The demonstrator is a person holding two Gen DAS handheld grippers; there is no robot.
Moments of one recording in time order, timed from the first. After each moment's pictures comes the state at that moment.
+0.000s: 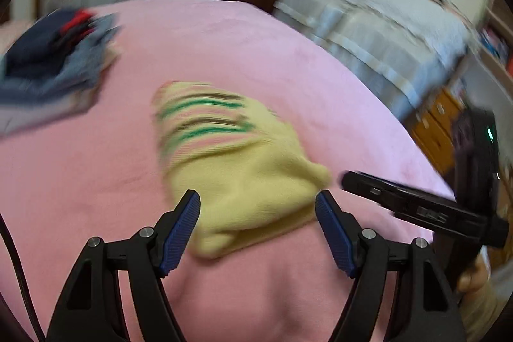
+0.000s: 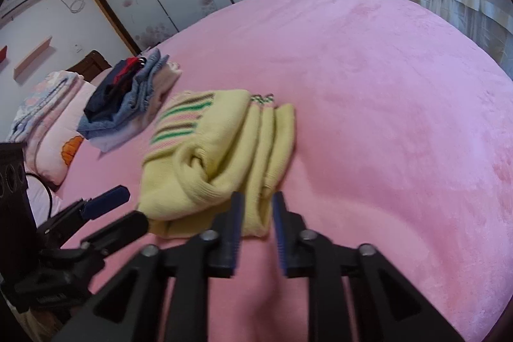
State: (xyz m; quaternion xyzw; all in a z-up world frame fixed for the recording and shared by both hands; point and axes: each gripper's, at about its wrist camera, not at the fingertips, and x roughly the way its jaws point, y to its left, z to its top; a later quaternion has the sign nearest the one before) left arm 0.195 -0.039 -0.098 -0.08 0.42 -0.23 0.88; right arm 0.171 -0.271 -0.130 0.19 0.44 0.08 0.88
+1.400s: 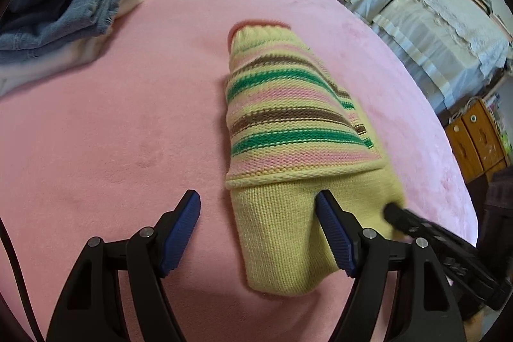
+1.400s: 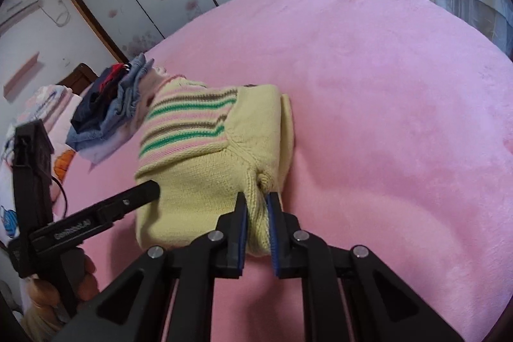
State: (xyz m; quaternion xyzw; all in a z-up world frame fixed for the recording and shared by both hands) left arm 0.259 -0.050 -0.157 -0.09 0.51 -0.19 0.84; right arm 0.182 -0.262 -0.174 0.21 0.47 0.03 0.86
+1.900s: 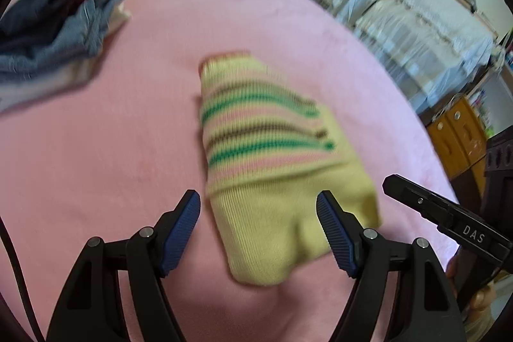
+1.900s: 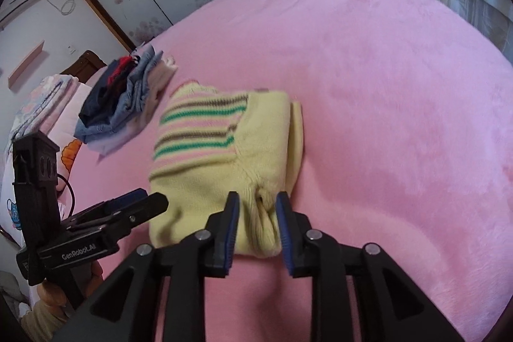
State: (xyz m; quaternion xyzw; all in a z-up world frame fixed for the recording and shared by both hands) left arm 0.259 -0.038 -0.116 -0.10 0.48 -0.22 0.85; right arm 0.195 -0.266 -0.127 0.19 0.45 0.06 0.87
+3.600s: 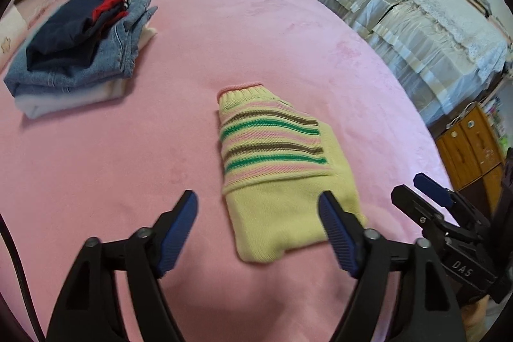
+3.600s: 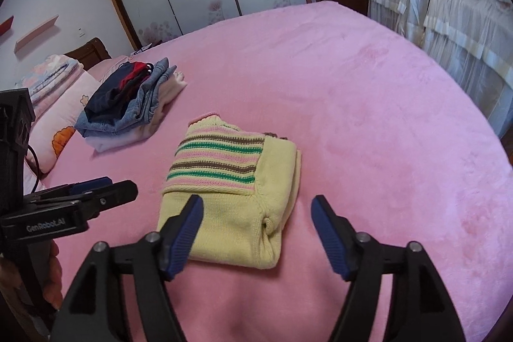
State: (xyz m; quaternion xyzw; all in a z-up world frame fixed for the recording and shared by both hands) left arm 0.247 -0.034 -0.066 -0.09 0.50 -0.17 0.85; right arm 0.185 -0.250 -0.078 0.09 0.42 0.04 0.90
